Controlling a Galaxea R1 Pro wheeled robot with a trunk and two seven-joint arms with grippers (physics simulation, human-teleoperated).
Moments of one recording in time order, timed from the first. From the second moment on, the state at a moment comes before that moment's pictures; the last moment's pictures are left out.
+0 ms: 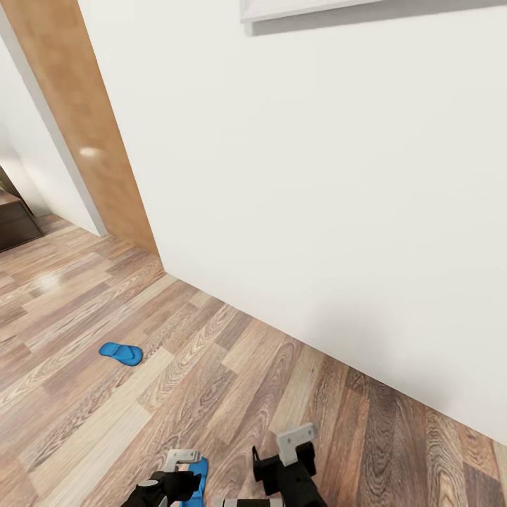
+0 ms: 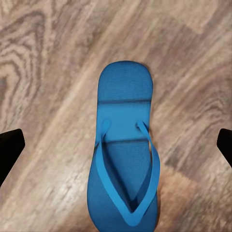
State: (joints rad) left arm -0.40 -0.05 0.00 -0.41 0.00 0.17 -0.01; right arm 0.06 0.06 0.53 -1.58 0.01 0.50 -0.29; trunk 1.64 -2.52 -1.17
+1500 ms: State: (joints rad) left arm -0.40 -0.05 0.00 -0.41 0.00 0.17 -0.01; right arm 0.04 0.01 0.35 -1.58 0.00 0.46 -0.10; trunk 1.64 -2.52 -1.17
